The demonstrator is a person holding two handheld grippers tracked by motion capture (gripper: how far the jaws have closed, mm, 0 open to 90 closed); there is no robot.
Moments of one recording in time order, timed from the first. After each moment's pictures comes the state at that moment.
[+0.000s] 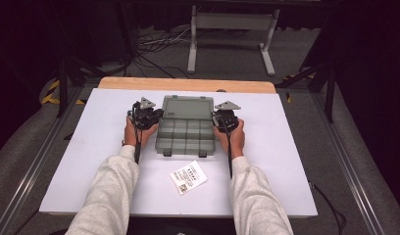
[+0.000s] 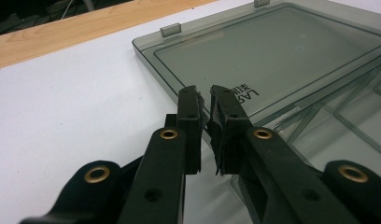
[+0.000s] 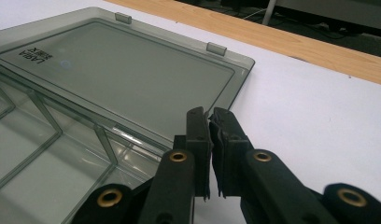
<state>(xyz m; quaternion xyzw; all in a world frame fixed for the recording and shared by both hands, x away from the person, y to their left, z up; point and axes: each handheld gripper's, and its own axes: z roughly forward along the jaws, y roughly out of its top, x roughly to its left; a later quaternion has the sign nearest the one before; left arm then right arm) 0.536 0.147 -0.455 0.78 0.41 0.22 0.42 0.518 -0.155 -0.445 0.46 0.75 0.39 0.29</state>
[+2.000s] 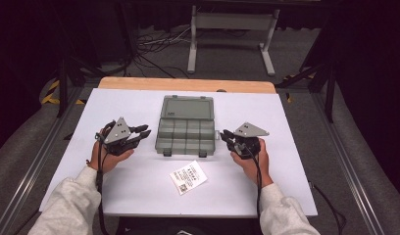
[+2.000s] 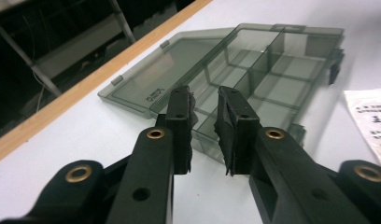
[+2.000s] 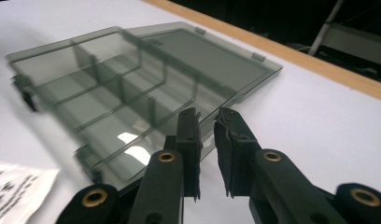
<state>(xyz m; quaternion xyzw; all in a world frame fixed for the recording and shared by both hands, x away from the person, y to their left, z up) 0.417 0.206 -0.413 0.81 0.19 0.26 0.48 0.409 -0.202 -0.416 0.34 0.78 0.45 0.27</state>
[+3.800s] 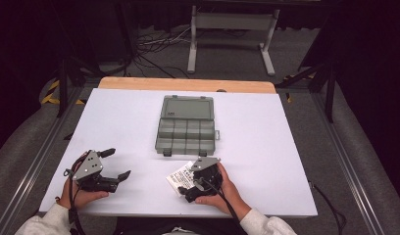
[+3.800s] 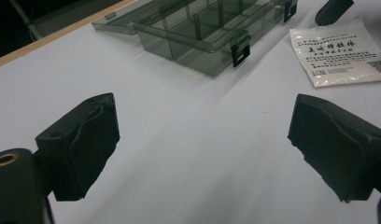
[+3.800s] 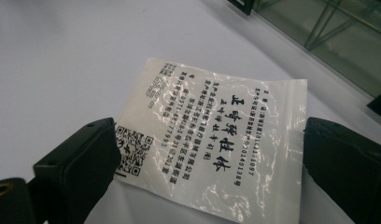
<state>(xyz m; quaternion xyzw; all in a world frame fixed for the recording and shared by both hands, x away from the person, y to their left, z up) 0.339 0.263 -0.451 0.81 0.25 0.23 0.47 0.342 -0.096 -0.462 0.29 0.87 0.37 0.10</state>
